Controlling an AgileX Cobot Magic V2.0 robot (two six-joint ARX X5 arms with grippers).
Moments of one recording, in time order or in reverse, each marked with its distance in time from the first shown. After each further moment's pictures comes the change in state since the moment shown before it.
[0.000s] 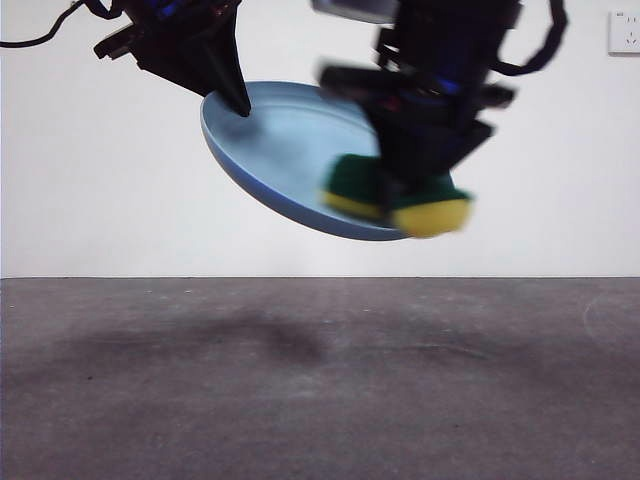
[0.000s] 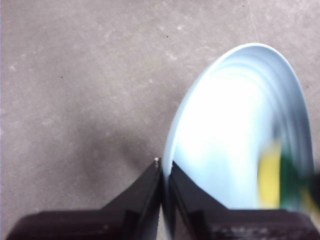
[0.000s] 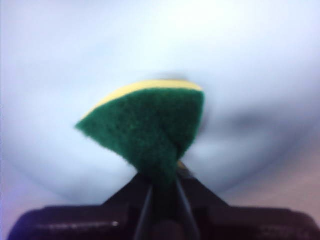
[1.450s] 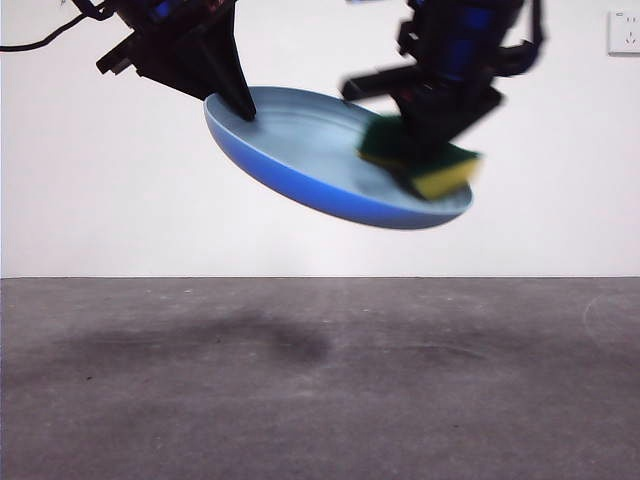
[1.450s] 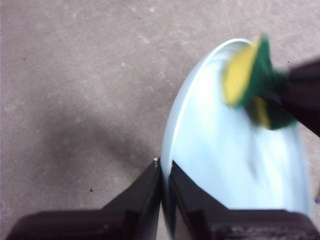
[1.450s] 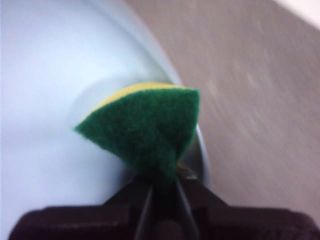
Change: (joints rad) left arm 0.022 0.001 -0.002 -0.044 0.147 0.000; right arm -0.055 -0.006 0.002 0.283 0.075 -0.038
